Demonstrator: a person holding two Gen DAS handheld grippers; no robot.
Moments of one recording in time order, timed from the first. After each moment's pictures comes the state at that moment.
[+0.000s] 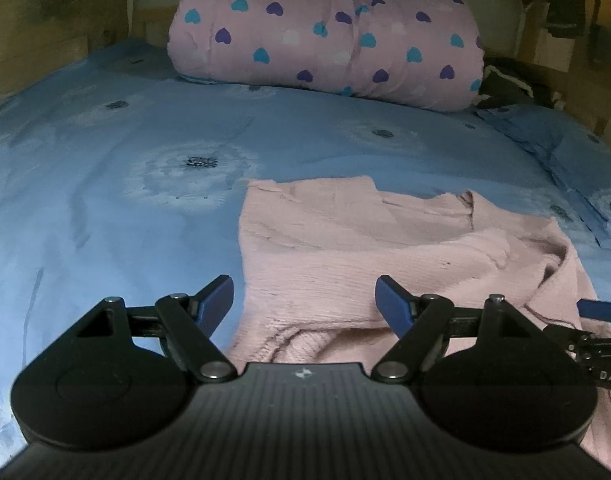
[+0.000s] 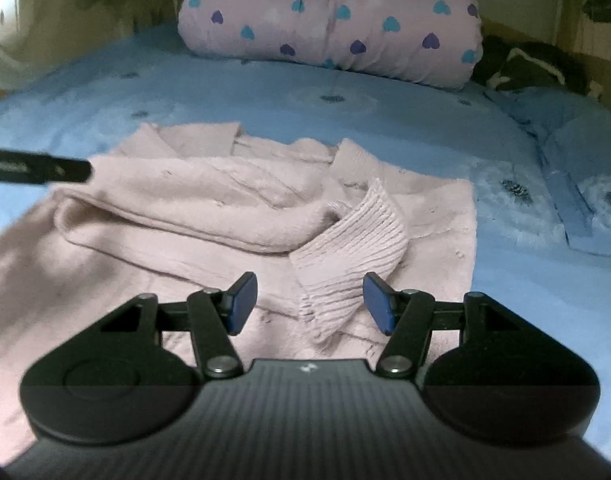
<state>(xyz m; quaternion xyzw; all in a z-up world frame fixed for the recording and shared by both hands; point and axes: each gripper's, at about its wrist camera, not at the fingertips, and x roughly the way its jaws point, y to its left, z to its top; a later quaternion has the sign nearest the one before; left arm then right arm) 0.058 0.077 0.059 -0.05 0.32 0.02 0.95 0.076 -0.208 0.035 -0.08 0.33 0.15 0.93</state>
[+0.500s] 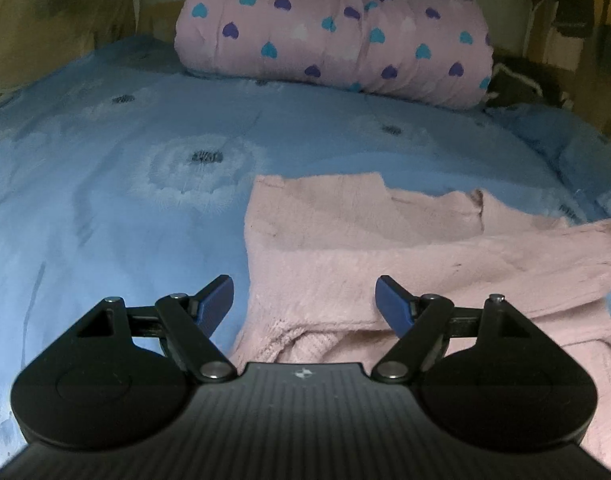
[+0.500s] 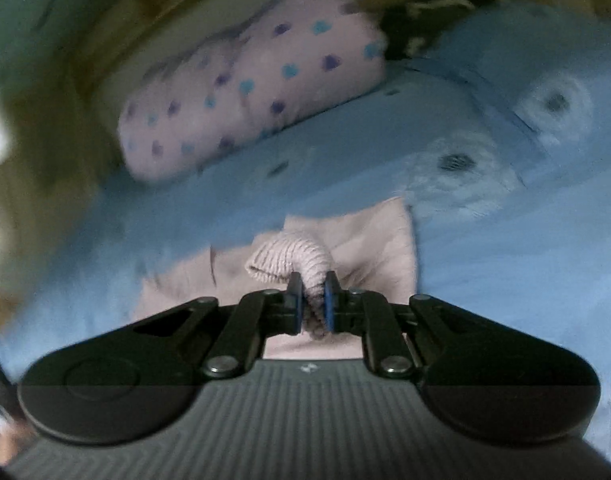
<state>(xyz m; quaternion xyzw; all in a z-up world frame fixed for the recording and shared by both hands) 0.064 0.076 0.054 -0.05 0.33 0.04 0.94 0.076 -0.324 0.084 0.23 0.30 0.10 0.92</state>
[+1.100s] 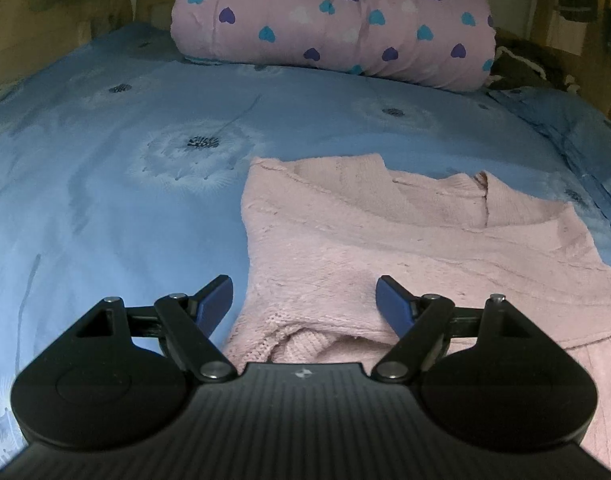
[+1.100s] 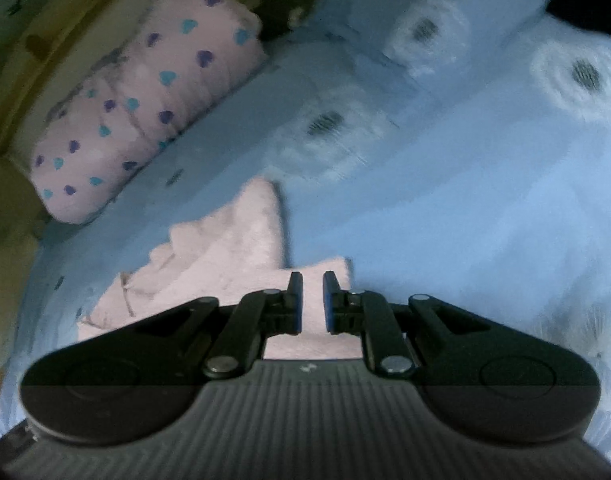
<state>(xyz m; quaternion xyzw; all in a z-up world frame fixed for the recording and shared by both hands) 0.071 0.069 0.048 -0.05 0.35 0.04 0.94 0.081 -0.375 0.038 0.28 0.34 -0.01 0.90</state>
